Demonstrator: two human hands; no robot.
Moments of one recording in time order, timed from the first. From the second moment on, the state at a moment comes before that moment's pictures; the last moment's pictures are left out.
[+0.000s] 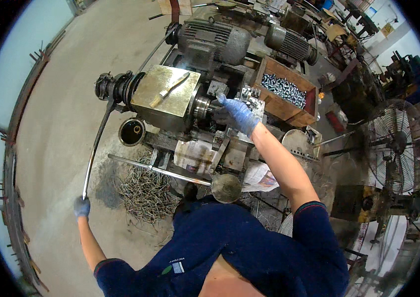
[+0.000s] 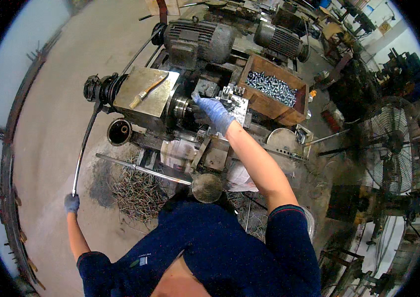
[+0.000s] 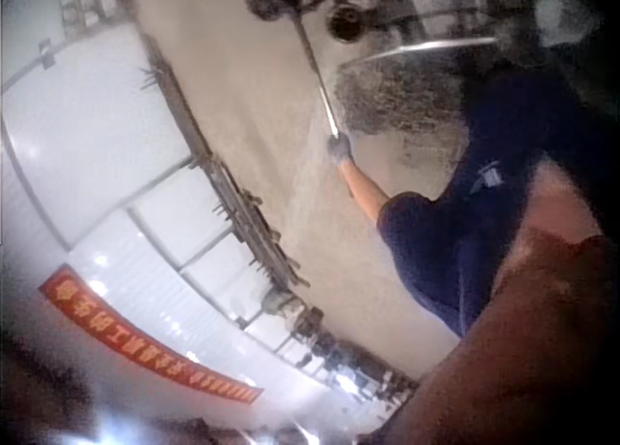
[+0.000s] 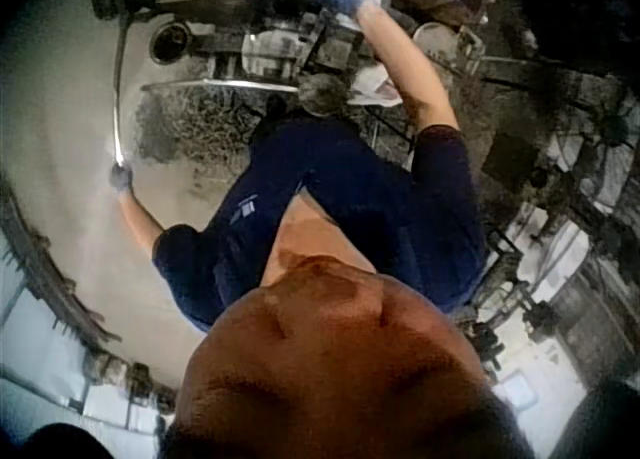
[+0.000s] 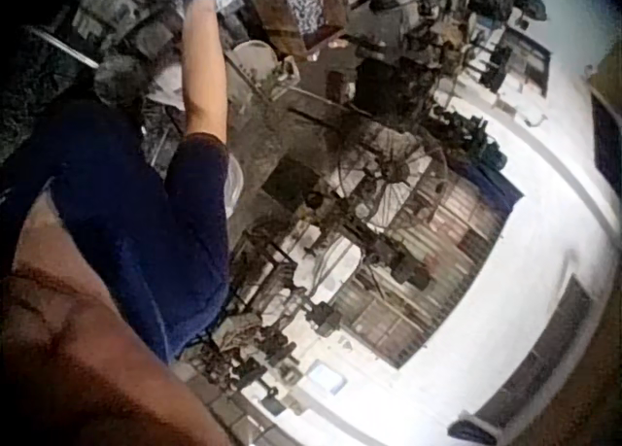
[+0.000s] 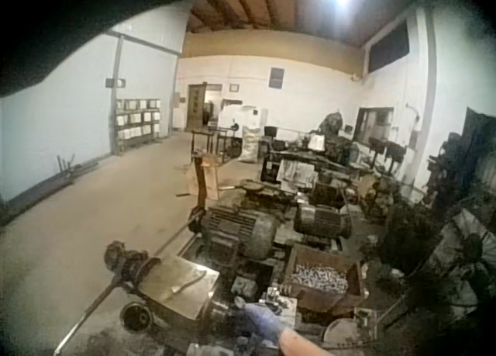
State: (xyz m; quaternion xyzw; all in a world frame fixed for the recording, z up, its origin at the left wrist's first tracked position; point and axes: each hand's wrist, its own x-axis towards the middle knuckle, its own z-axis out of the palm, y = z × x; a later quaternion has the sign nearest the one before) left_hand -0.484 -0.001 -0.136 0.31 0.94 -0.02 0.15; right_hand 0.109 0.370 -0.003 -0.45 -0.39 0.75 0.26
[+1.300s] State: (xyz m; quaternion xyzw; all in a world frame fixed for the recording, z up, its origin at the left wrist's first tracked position) left_hand -0.272 0.226 -0.372 0.73 0.62 -0.03 0.28; right_hand 0.240 0.041 -0.179 -0.62 0.00 0.66 0.43
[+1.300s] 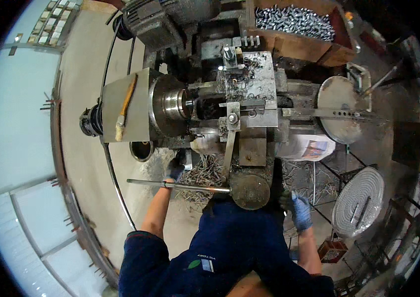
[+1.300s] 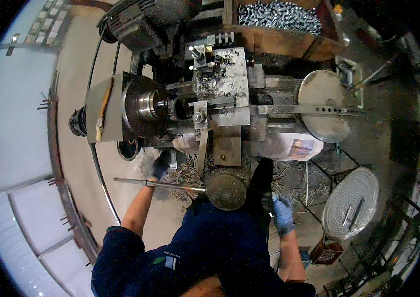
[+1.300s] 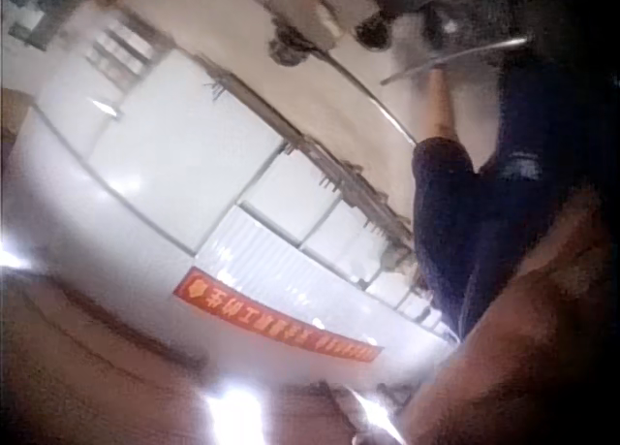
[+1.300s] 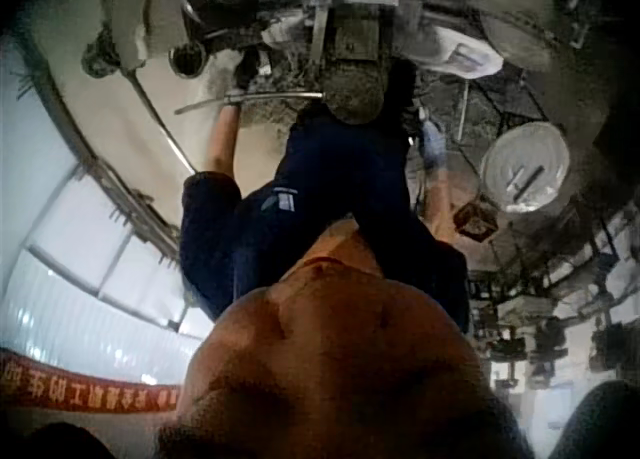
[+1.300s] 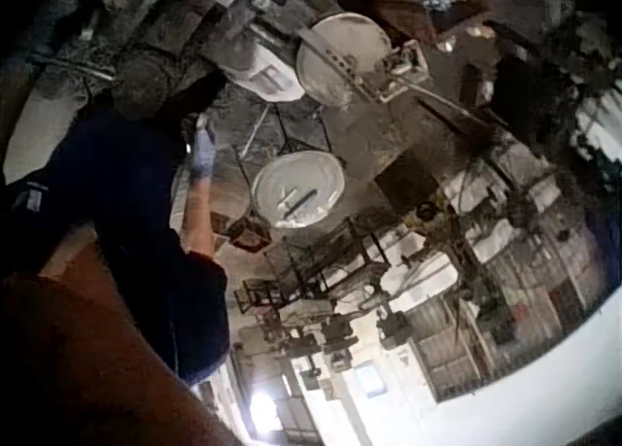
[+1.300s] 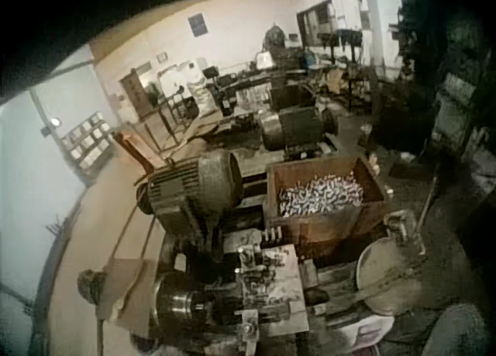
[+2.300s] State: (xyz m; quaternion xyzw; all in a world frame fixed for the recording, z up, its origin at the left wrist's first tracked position) left_hand -0.186 0.209 -0.307 0.62 0.76 0.16 0.14; right_hand 0.272 0.063 -0.279 -0.63 0.01 0.67 0.38
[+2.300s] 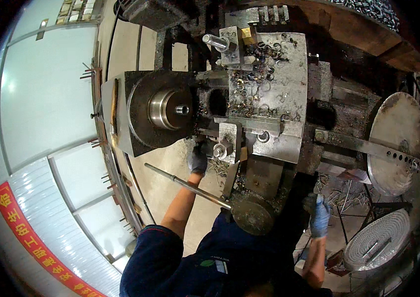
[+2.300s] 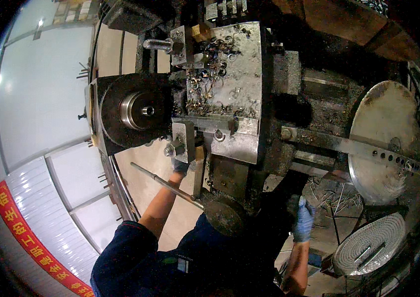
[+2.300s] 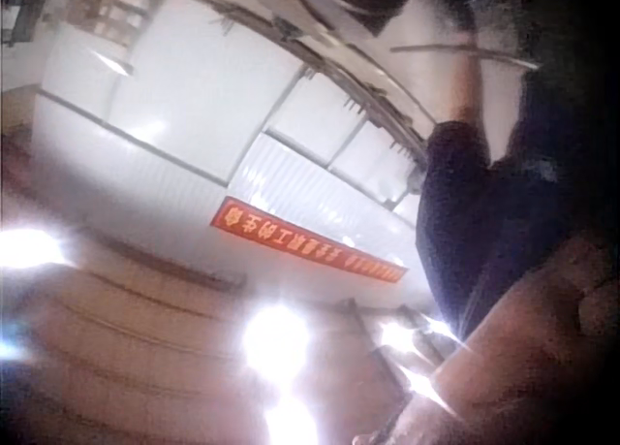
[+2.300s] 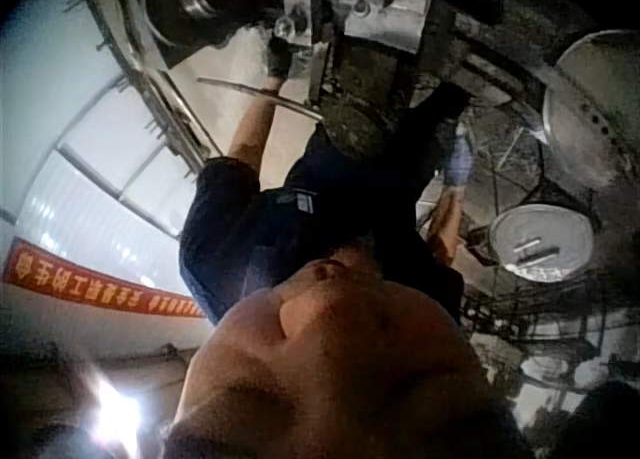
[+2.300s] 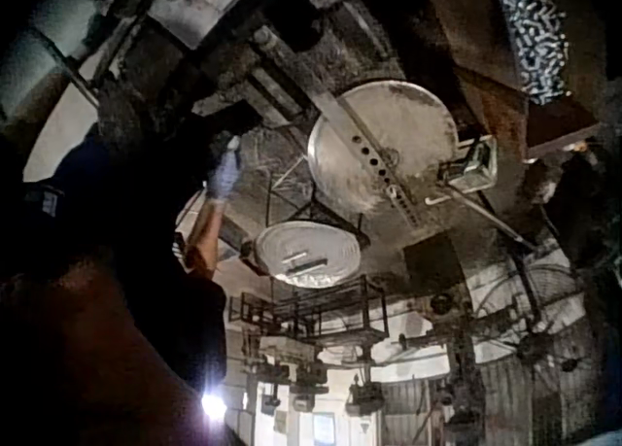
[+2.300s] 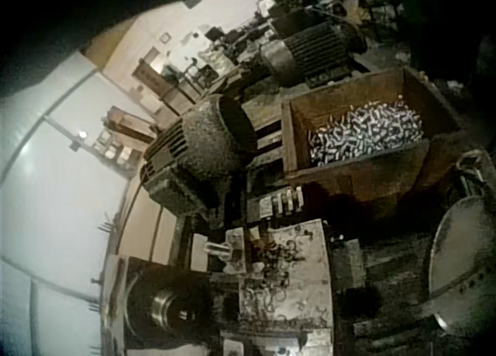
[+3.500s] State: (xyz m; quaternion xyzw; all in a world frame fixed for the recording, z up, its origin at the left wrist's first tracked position) left_hand -0.206 0.206 -0.320 0.60 0.77 0.11 0.20; right_hand 0.269 0.070 -0.278 -0.62 0.03 0.67 0.41
